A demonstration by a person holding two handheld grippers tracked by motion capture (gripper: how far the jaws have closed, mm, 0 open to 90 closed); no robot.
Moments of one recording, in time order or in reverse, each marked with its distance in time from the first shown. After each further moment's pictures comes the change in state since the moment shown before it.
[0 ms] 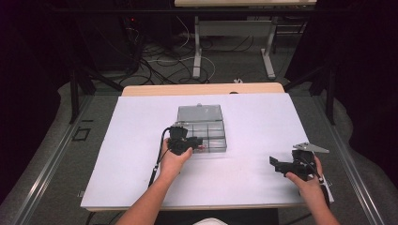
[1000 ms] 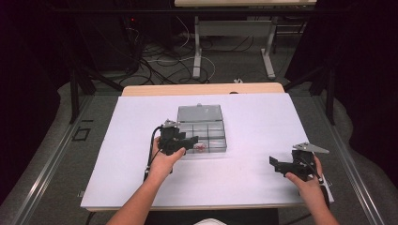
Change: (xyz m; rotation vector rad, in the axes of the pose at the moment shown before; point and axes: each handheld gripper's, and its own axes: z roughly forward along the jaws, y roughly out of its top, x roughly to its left) left arm 0.001 0.001 -0.035 -0.090 0.042 0.058; right arm 0.003 0.001 -0.003 -0.005 -0.003 -0.013
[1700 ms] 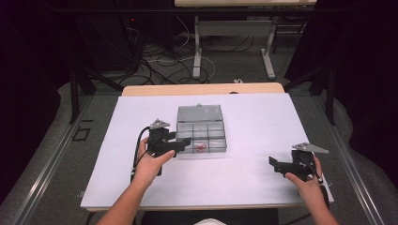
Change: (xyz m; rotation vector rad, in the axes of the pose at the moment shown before) left arm 0.007 0.000 -0.039 -0.018 -0.022 0.031; right arm 0.001 0.000 0.001 0.003 0.000 0.003
